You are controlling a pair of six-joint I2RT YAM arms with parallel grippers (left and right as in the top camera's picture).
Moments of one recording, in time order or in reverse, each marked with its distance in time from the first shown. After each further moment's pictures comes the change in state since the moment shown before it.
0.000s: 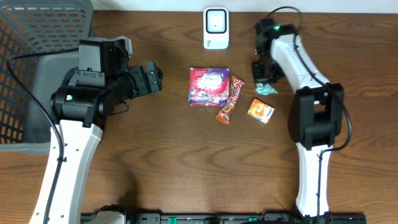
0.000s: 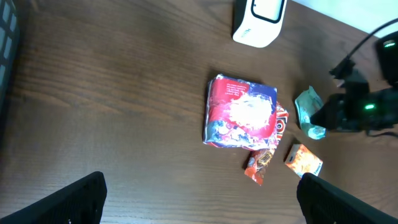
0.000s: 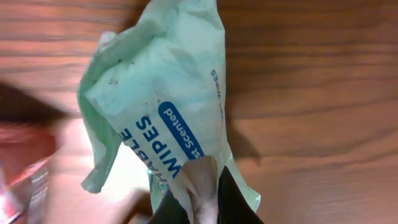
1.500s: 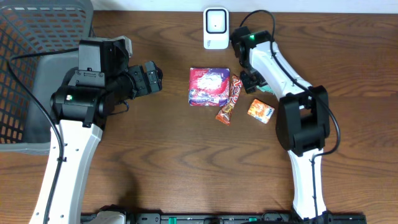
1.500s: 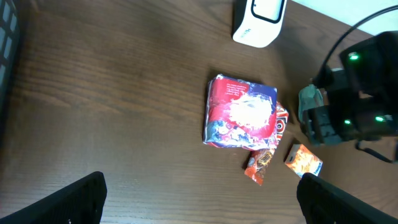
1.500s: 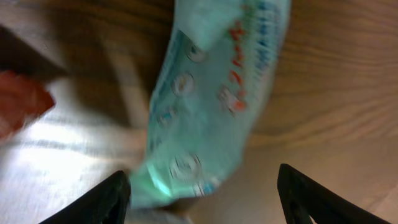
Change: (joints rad) left arm 0.000 0.000 0.000 0.000 0.000 0.000; right arm 0.164 -0.027 -0.103 0.023 0.376 -0.052
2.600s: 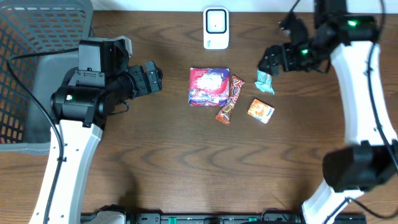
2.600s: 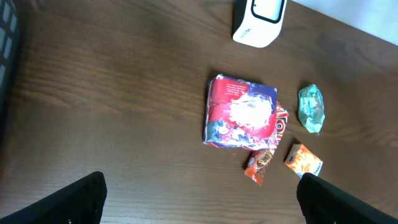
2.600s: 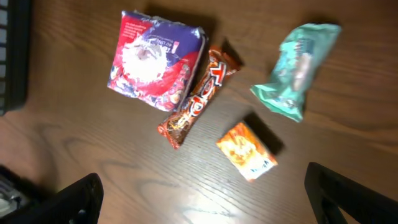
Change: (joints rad) left arm 0.000 0.000 0.000 0.000 0.000 0.000; right arm -0.277 -0.445 -0.010 -0.095 -0.867 -0.239
